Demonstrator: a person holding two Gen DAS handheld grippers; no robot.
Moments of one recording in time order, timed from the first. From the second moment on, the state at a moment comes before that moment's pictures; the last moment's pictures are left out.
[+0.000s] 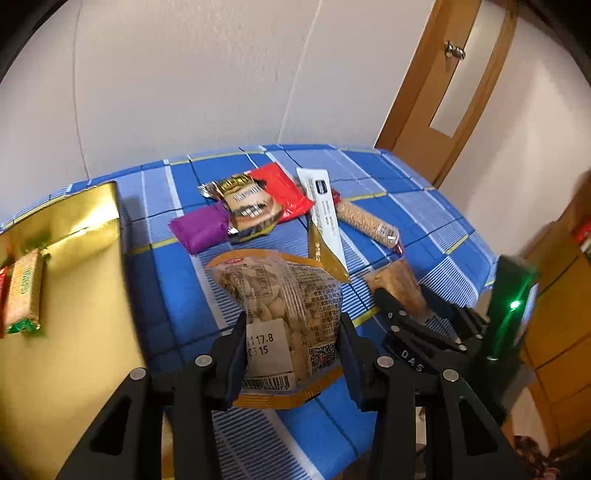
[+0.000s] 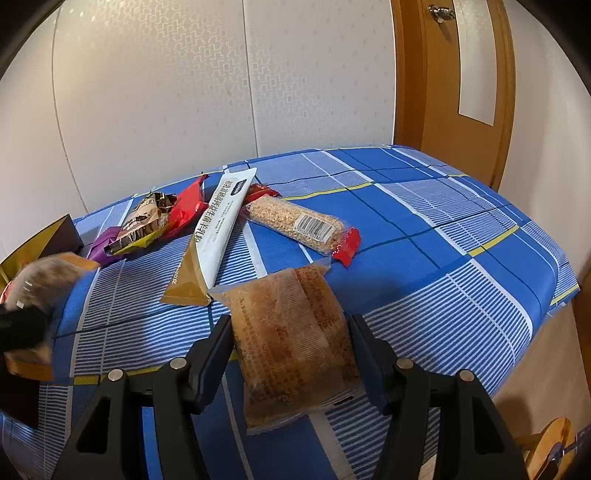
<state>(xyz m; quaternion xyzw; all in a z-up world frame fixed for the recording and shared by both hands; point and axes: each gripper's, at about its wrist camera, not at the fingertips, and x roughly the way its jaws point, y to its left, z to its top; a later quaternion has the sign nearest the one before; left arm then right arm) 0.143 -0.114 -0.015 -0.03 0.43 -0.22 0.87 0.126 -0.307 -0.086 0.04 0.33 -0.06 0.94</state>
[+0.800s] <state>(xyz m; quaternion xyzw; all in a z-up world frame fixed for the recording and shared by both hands) 0.230 0.042 -0.022 -0.12 0.48 -0.07 0.86 0.125 -0.307 -0.086 0.05 0.33 -0.07 0.94</state>
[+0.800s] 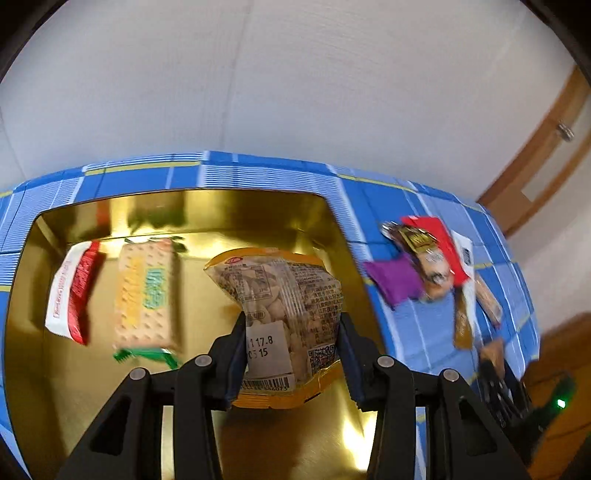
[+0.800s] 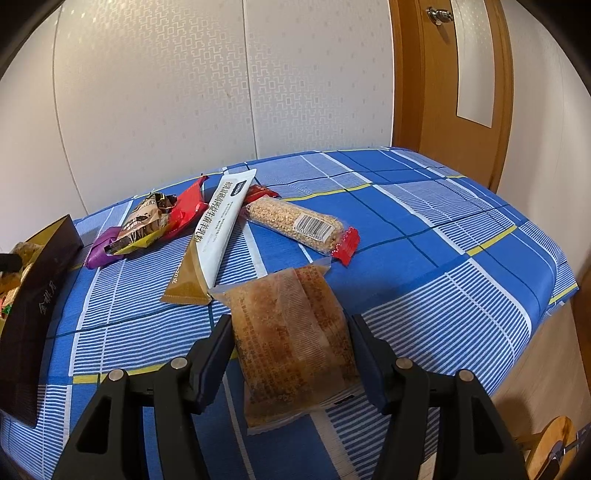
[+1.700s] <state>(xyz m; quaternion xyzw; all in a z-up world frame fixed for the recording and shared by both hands) 0.250 0.075 -0.051 -0.11 0.48 -0.02 0.87 0.117 -0.292 -0.071 0.08 0.29 -0.05 0.95</state>
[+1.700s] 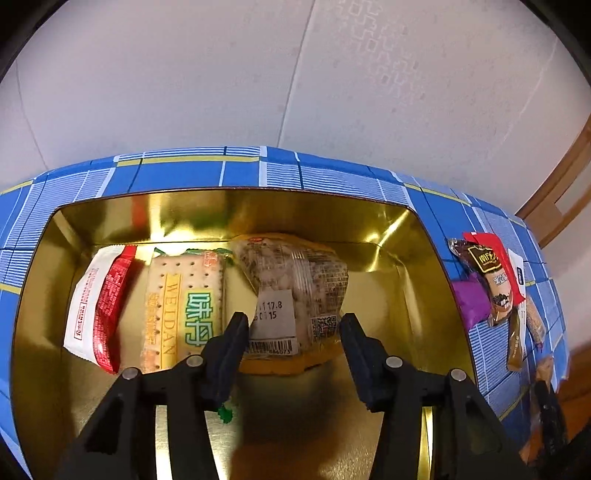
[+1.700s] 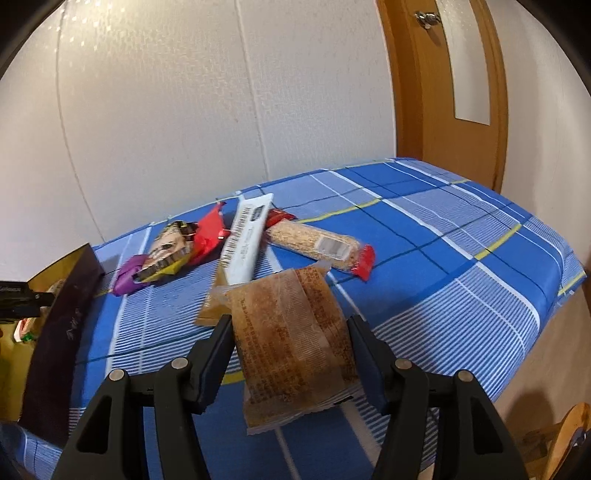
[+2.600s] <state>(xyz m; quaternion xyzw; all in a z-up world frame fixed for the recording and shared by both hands) 0.170 0.100 -0.034 -0.13 0.45 -0.01 0.89 0.120 -0.193 -0.042 0.09 0.31 0.06 0.94</state>
